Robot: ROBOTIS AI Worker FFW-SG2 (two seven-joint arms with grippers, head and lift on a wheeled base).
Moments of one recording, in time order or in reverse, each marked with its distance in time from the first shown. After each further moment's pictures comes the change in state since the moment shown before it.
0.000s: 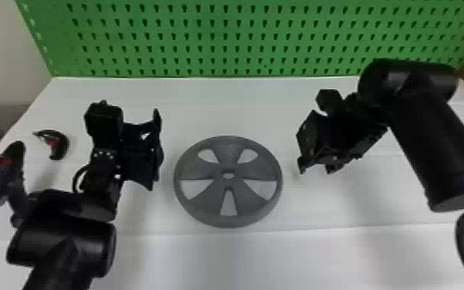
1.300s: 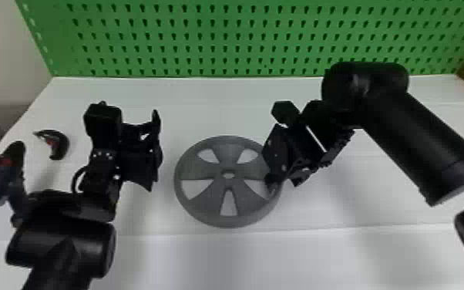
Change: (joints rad) left arm 0.003 0.002 0.003 0.000 0.000 0.002 0.000; right arm -0.073 -0.035 0.401 -0.003 -0.394 0.000 0.000
